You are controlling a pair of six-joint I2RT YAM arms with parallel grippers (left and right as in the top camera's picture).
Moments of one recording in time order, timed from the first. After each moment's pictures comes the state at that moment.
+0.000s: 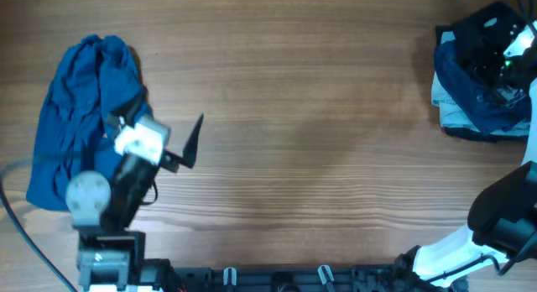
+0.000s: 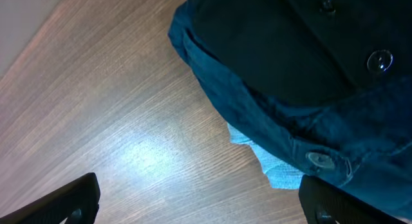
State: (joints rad) left arm 0.00 0.59 0.53 0.08 0.41 0.20; right arm -0.46 1.83 1.64 -0.96 -0.28 0.23
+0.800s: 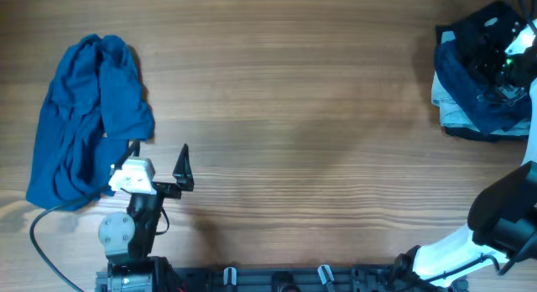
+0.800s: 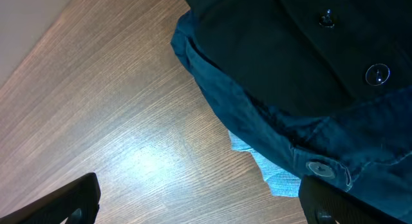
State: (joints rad) left arm 0.11 0.18 0.02 0.13 0.25 -0.14; right arm -0.46 1.83 1.64 -0.93 -0.28 0.23
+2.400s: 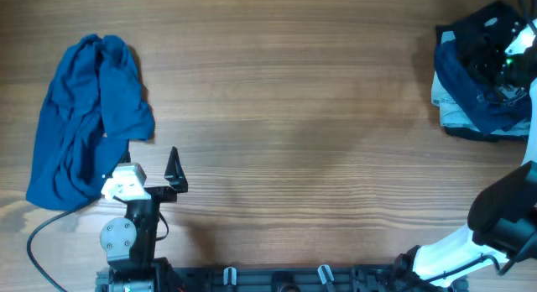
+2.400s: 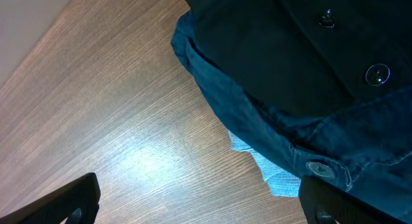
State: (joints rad) left arm 0.11 0.01 0.01 -0.06 0.12 -0.19; right arm -0.46 1.83 1.64 -0.93 -0.28 0.23
